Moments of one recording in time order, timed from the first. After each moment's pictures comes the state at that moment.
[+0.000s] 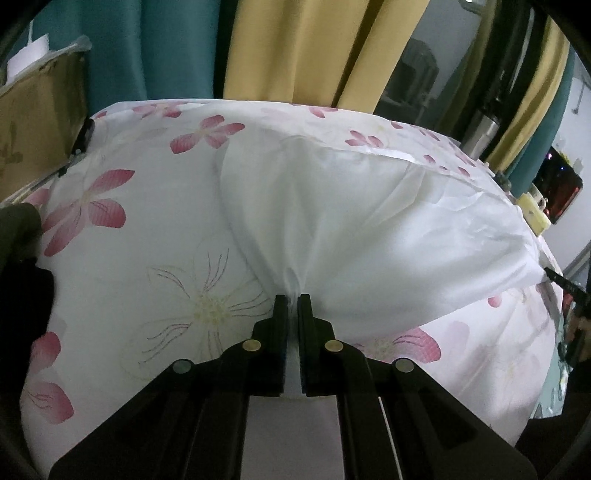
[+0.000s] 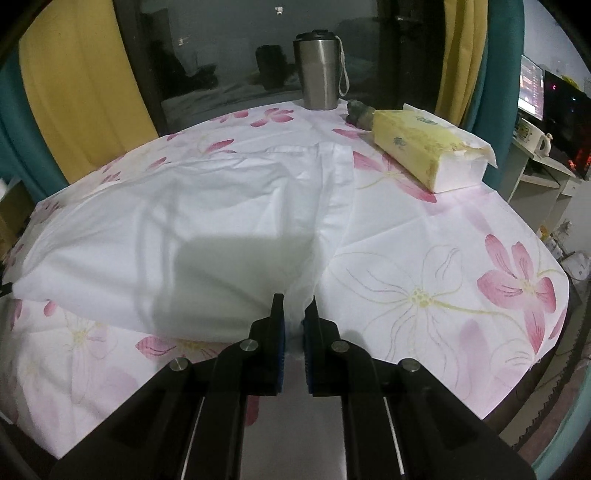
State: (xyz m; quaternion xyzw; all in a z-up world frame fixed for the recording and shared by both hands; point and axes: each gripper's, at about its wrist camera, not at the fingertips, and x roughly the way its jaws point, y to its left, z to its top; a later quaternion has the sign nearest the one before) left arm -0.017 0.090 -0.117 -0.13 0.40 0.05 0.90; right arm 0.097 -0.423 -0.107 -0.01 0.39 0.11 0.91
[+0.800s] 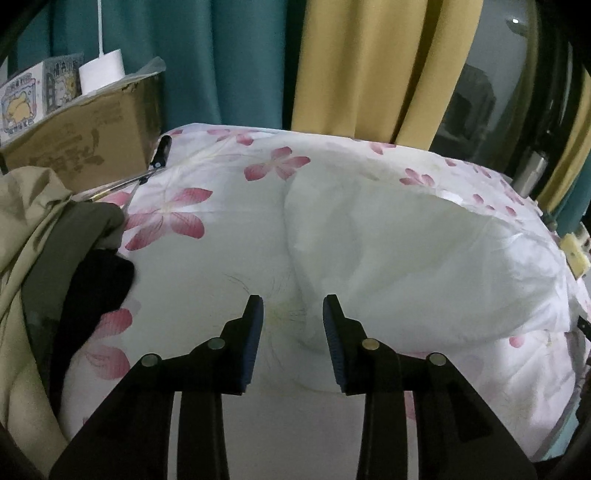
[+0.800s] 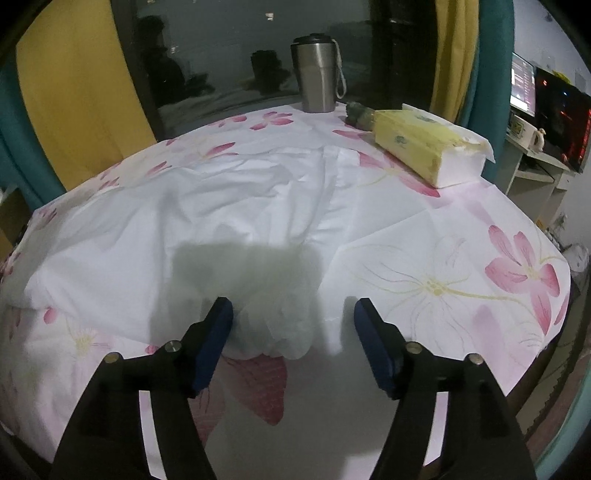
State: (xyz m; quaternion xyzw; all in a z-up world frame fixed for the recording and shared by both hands) left arm -0.040 0.078 -0.086 -0.13 0.37 0.19 0.90; right arm 0.092 -0.415 -0.111 0.00 0.38 0.10 0.92
